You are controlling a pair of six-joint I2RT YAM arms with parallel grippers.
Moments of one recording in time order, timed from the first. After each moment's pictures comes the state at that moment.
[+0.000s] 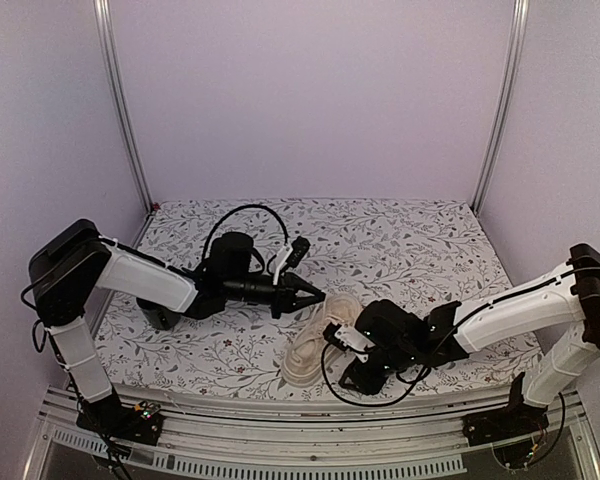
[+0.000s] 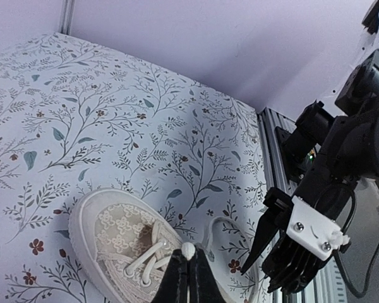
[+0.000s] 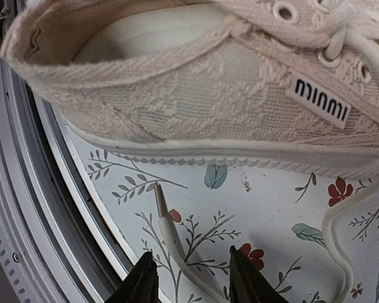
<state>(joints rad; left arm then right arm) -0.80 1.81 0.87 0.63 0.64 -0.18 1.16 1.55 0.73 -0.17 -0.09 0.26</state>
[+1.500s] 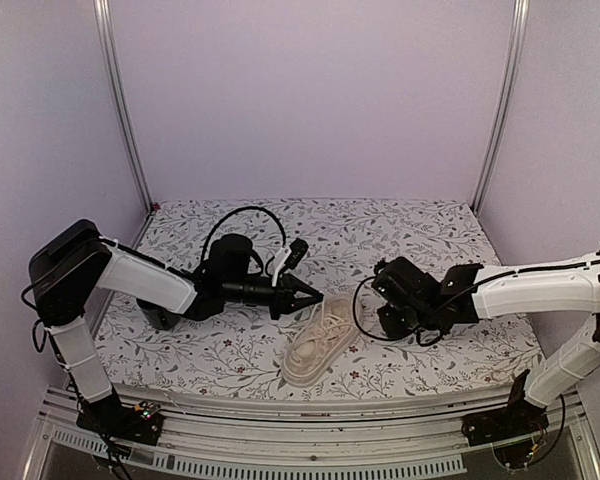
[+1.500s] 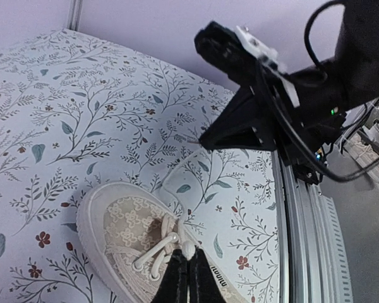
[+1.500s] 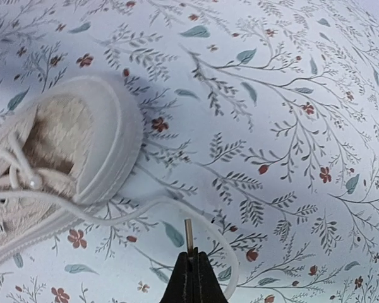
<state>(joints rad) -0.80 1.81 0.85 0.63 0.62 -0.17 1.01 1.47 0.88 -0.51 0.47 0.46</state>
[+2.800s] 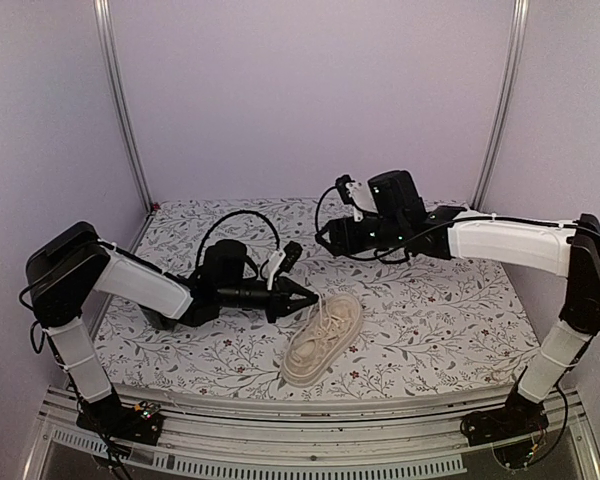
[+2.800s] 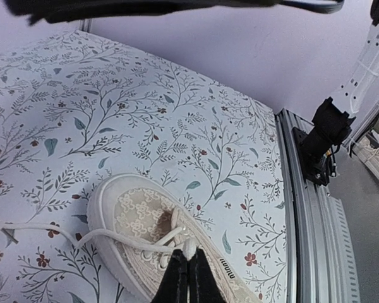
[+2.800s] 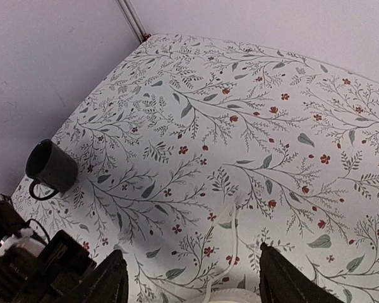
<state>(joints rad) -0.80 1.79 0.79 0.69 0.56 -0.17 0.77 1.74 1.34 -0.15 -0.07 0.30</state>
